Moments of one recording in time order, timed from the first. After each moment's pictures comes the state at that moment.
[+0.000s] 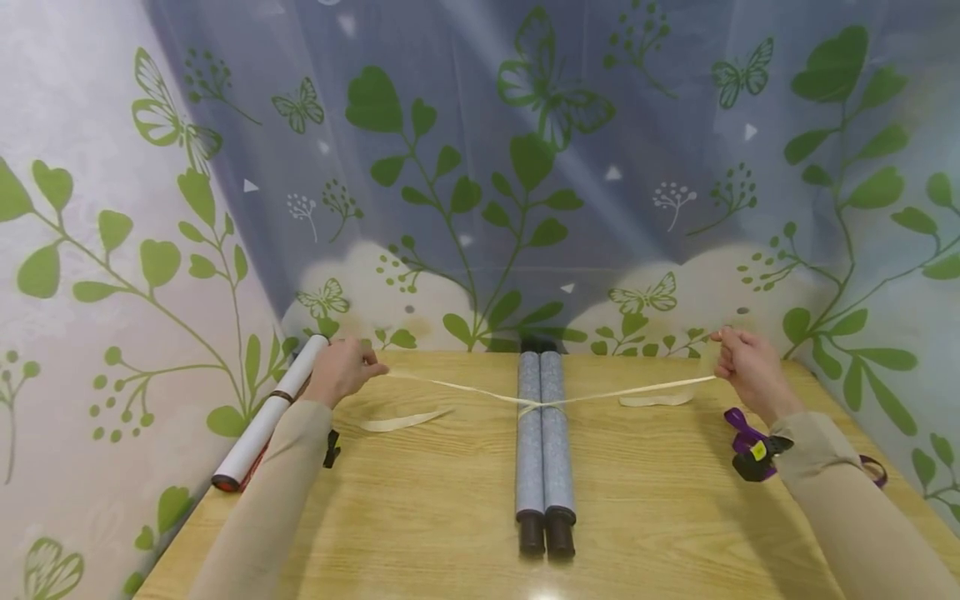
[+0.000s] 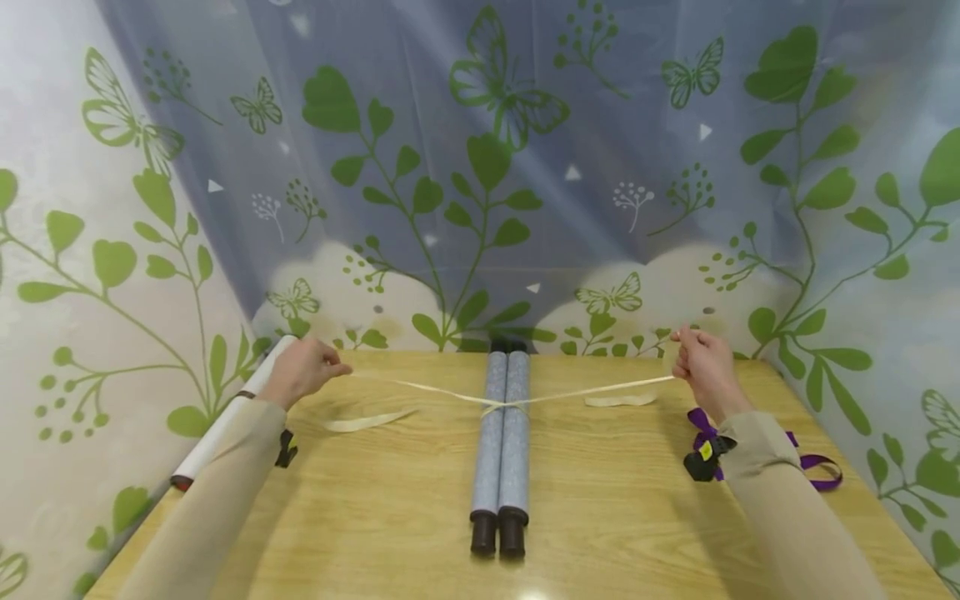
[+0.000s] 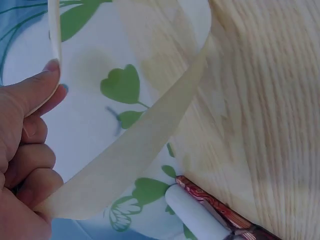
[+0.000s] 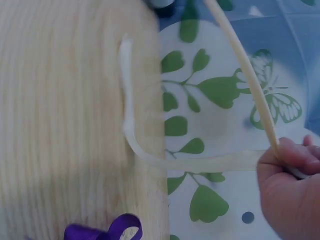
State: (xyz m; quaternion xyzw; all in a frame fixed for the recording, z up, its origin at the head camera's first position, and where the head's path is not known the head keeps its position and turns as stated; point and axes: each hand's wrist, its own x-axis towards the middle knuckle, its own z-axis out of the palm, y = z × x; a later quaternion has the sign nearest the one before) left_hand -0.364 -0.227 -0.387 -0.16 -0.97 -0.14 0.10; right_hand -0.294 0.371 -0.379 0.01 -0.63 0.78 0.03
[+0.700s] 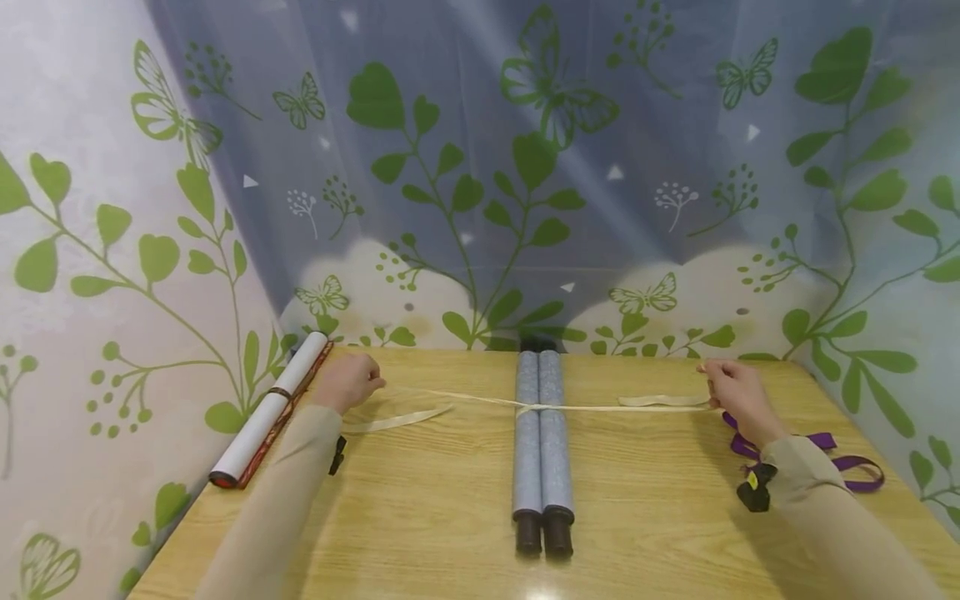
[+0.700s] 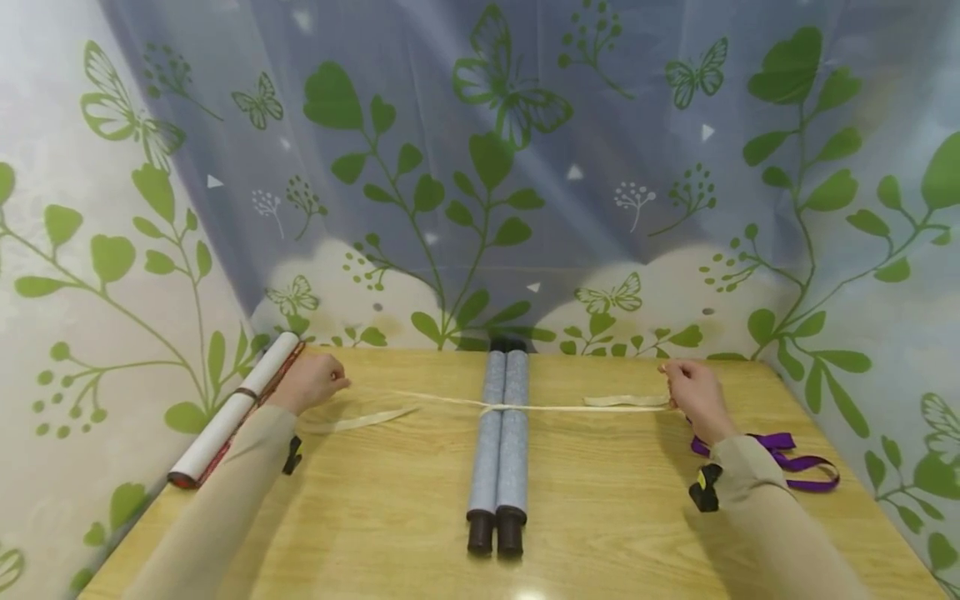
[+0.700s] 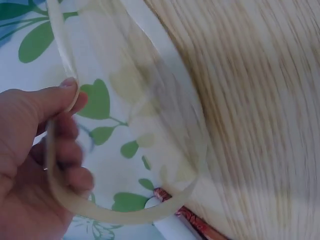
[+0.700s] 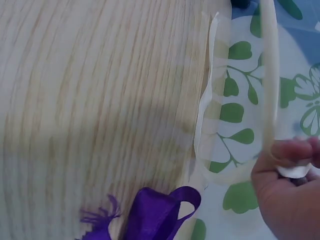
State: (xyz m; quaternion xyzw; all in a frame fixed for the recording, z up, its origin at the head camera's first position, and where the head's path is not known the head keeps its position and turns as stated) left_hand -0.372 -0.223 -0.417 -0.16 -0.98 -0.09 0.03; right_hand -0.290 0.365 -0.421 -0.05 -0.87 0.49 0.08
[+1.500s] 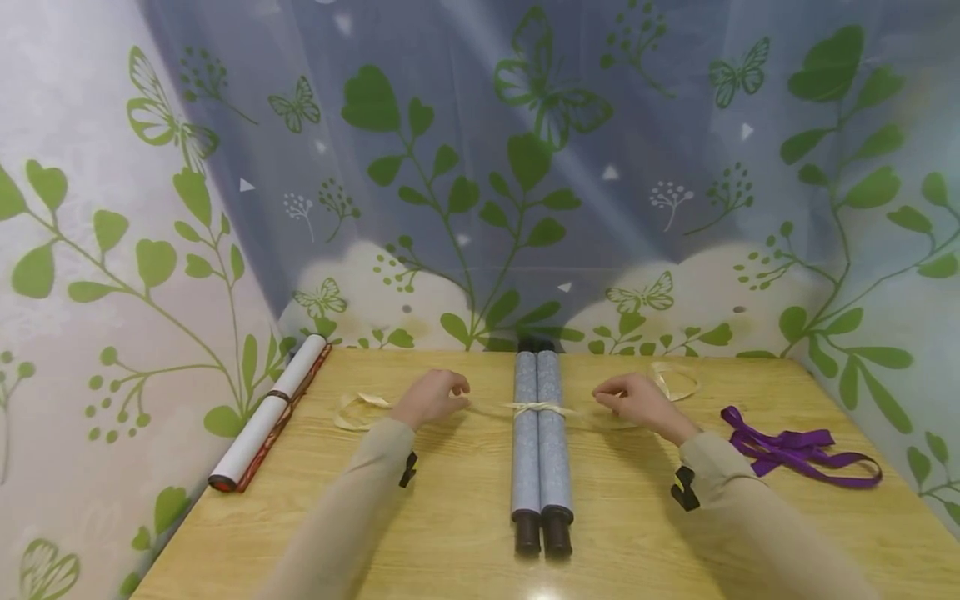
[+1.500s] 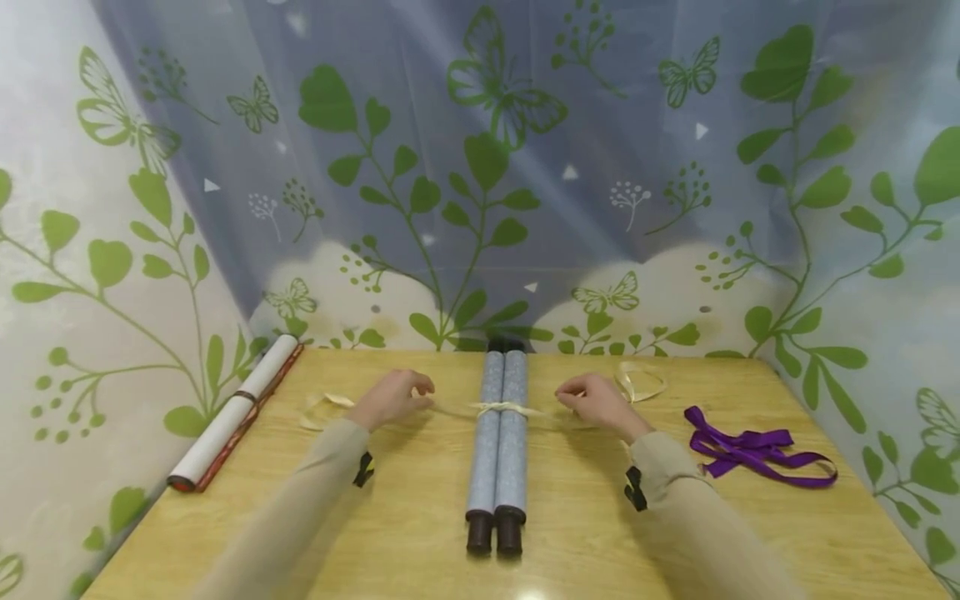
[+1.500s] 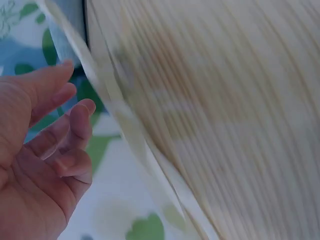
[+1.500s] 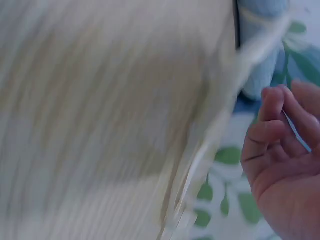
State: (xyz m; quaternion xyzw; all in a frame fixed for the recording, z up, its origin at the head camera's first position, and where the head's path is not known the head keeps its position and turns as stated) left_hand -0.356 -0.102 -0.438 -0.26 -0.95 -0.19 -0.01; right_hand -0.304 0.263 -0.433 0.15 -0.92 0.36 -0.02
